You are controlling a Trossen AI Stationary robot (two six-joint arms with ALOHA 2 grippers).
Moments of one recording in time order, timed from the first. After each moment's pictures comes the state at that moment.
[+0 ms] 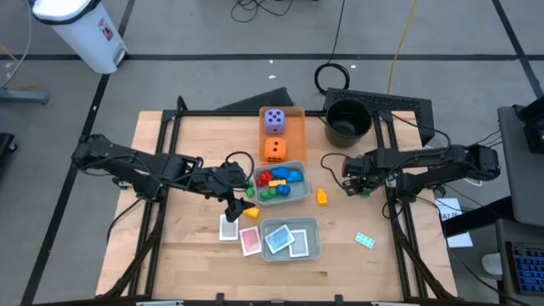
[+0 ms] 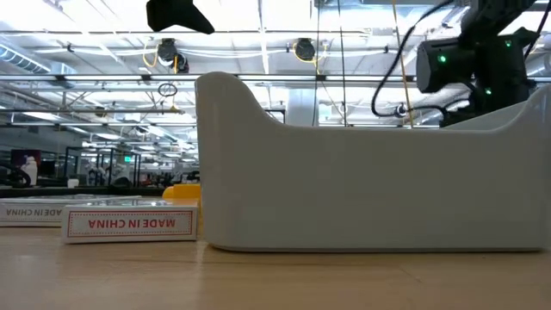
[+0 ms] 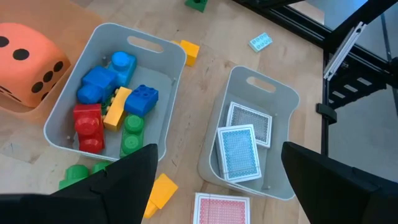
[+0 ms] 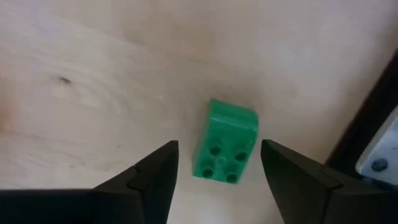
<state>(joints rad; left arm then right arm) -0.24 1.32 1.21 -0.60 -0.15 -0.61 -0.17 1.15 0.60 -1.08 0.00 1.07</state>
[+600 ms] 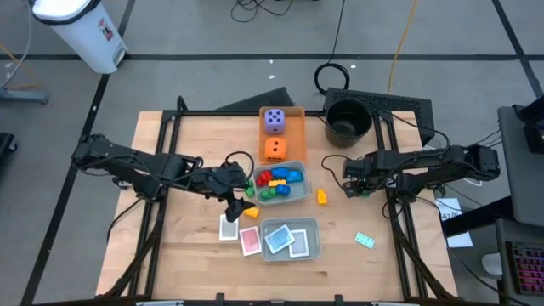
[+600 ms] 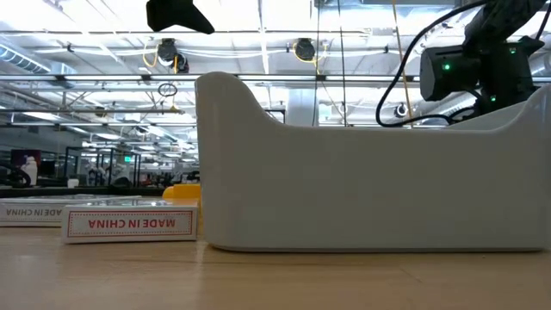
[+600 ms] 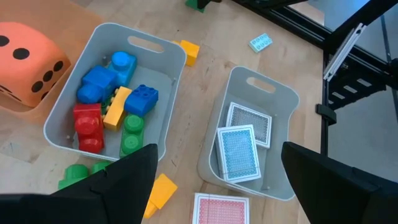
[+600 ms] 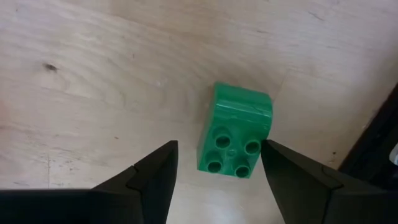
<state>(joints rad) -0.24 1.32 1.21 -0.60 -0.16 -0.61 -0.17 1.15 0.55 -1.02 -0.06 1.12</state>
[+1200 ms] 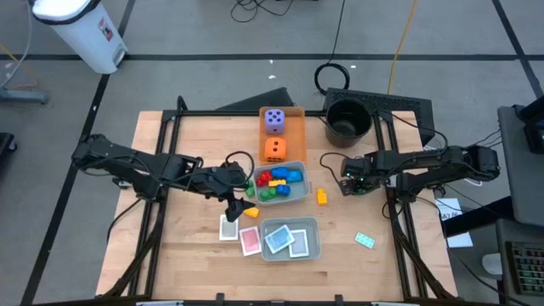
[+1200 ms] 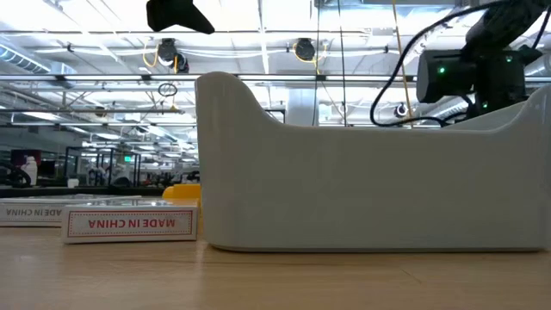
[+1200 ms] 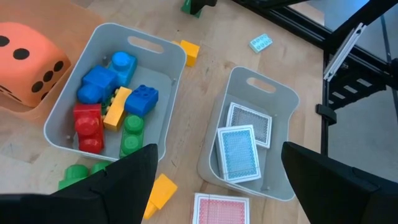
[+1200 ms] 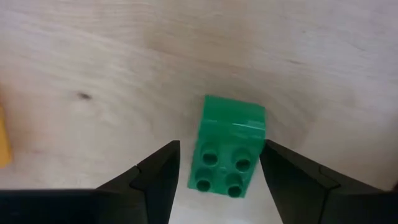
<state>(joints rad) -0.24 1.32 1.21 -0.60 -0.16 -0.61 -0.19 1.15 0.52 -0.89 -0.05 1.11</state>
